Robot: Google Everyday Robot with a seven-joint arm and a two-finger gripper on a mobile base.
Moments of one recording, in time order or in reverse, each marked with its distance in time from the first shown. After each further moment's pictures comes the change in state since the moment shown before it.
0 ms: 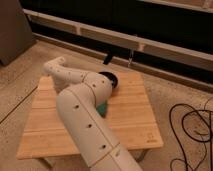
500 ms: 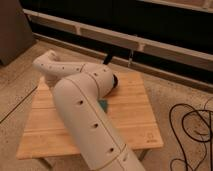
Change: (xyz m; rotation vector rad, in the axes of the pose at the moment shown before) arm 0.011 0.053 -0.084 -0.012 -0.267 -0.176
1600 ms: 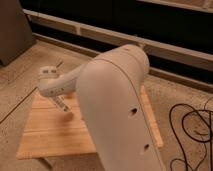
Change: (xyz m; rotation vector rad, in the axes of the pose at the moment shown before) arm 0.012 0.032 -0.070 0.019 -0.457 -0.398
